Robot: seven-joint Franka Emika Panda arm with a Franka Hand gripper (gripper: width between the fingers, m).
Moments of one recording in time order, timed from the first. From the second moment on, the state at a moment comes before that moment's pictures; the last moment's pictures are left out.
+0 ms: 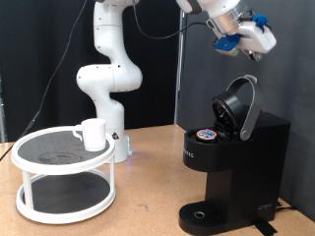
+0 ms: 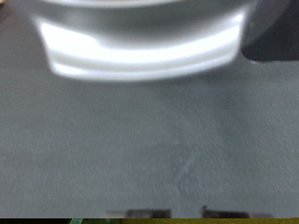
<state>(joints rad) -0.03 -0.16 0.29 -2.00 0.76 2.02 2.44</state>
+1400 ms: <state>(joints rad) -0.05 -0.18 0.28 -2.09 0.77 2.10 2.41</state>
